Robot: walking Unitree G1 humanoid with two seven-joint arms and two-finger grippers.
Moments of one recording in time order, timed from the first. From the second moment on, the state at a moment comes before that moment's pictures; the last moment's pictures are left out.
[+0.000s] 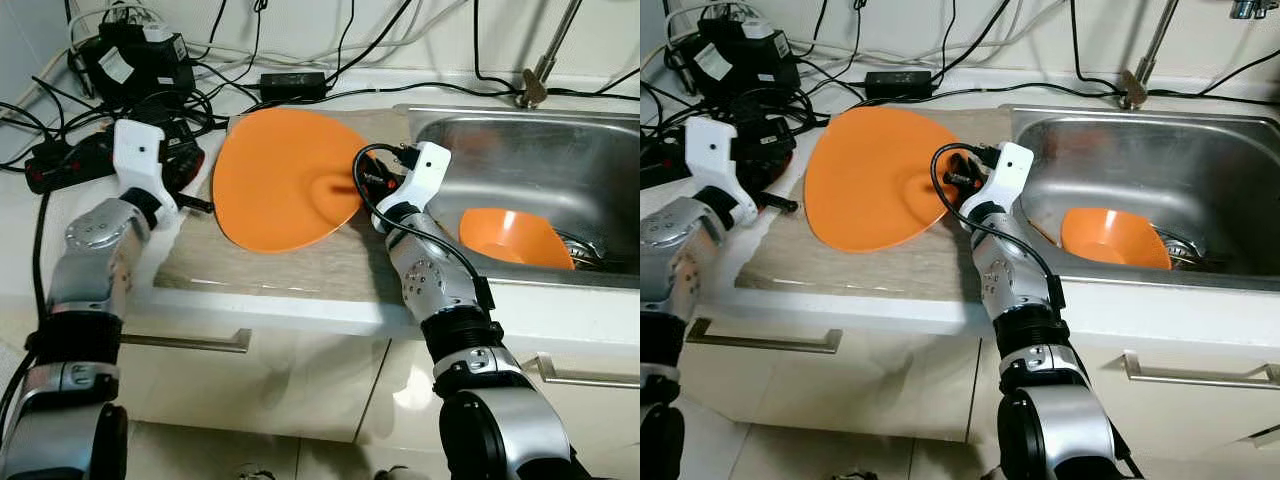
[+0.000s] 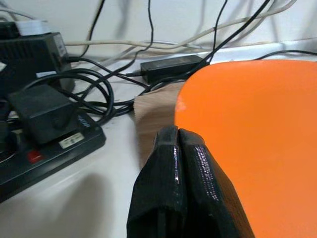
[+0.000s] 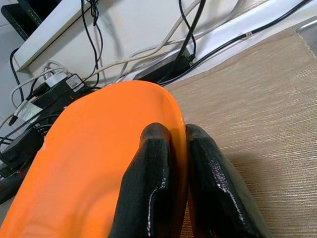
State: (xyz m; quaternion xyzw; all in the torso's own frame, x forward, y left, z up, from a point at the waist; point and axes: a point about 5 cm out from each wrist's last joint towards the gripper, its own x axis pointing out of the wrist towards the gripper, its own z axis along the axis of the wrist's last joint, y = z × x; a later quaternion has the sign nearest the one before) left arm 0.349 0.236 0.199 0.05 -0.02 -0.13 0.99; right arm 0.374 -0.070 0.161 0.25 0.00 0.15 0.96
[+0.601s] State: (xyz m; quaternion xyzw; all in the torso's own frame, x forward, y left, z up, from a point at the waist) left arm 0.324 0.225 0.201 0.01 -0.02 -0.13 0.99; right arm 0.374 -0.069 0.160 0.25 0.00 0.15 0.96
